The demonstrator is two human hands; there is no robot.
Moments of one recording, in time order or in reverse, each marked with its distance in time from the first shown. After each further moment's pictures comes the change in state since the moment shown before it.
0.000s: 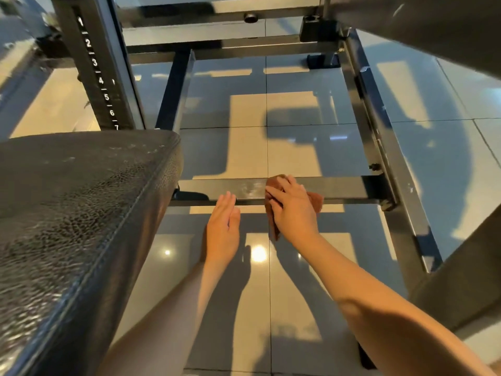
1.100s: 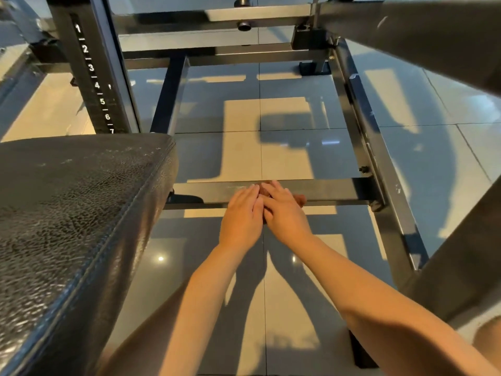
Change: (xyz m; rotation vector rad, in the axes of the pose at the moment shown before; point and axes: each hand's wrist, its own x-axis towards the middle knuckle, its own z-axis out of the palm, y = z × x) left_hand 0.018 0.051 0.023 0.139 -0.129 0.133; right_hand 0.000 0.003 -0.006 0.008 -0.178 -0.149
